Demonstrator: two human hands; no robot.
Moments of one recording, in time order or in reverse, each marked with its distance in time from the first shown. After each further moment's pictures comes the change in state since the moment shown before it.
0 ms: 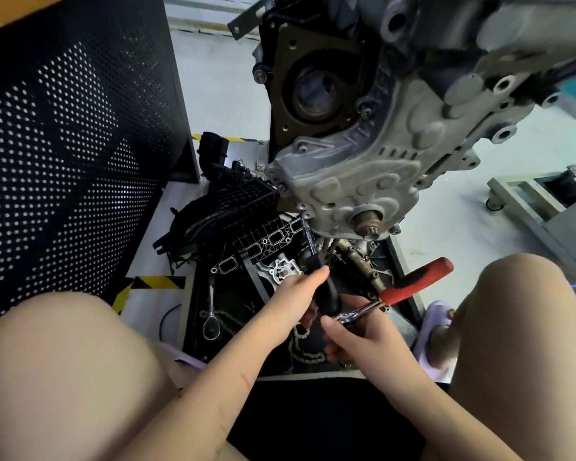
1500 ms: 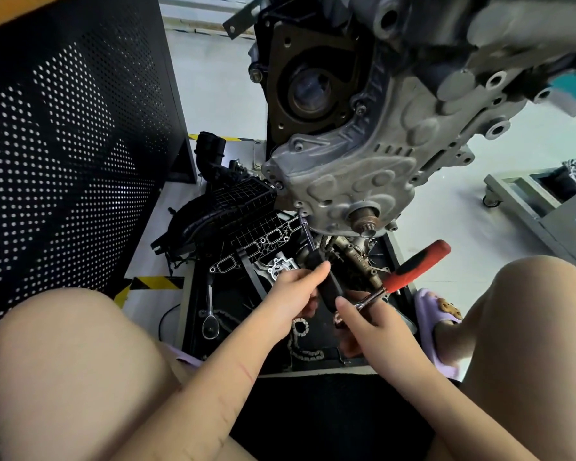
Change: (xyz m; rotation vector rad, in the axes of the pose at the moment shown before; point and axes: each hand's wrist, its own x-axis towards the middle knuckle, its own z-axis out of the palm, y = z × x) left_hand -0.004 0.005 0.005 -0.165 -0.001 -0.010; right_hand 0.005 0.000 -0.008 -0.198 0.147 0.003
